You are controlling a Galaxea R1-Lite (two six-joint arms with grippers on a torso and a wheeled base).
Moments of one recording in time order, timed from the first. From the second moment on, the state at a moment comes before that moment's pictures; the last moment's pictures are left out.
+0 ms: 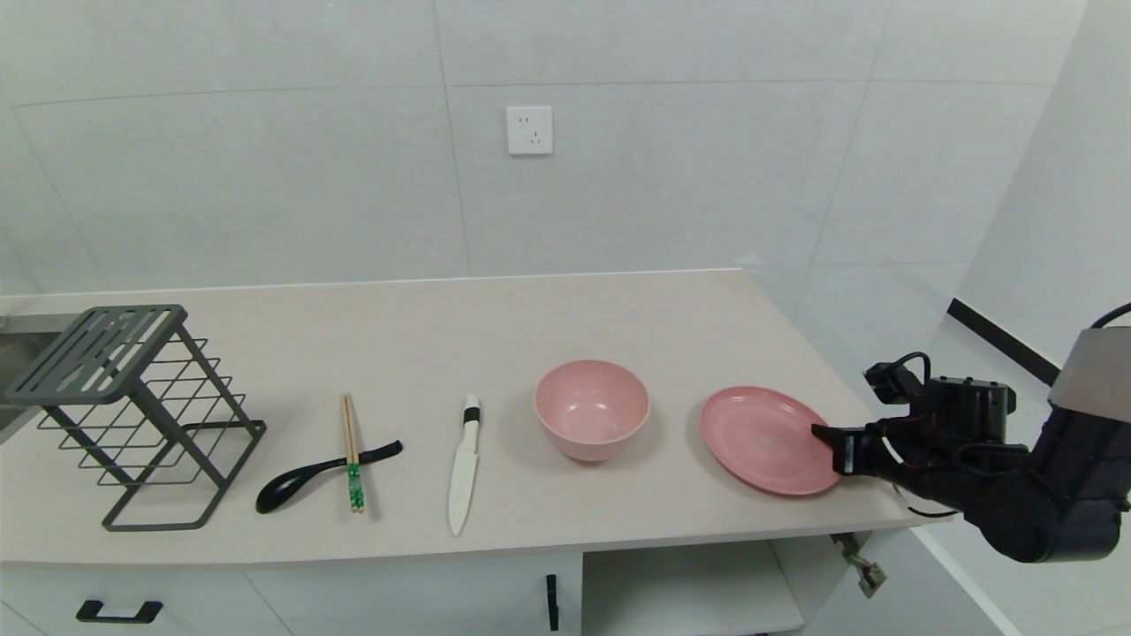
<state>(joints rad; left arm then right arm) 0.00 0.00 0.00 0.00 0.00 -0.01 -0.02 2.27 -0.54 -1.16 0.27 0.04</state>
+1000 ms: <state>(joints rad) 0.00 0.00 0.00 0.00 0.00 -0.01 0.06 2.13 -0.38 -1.50 0.28 0.46</state>
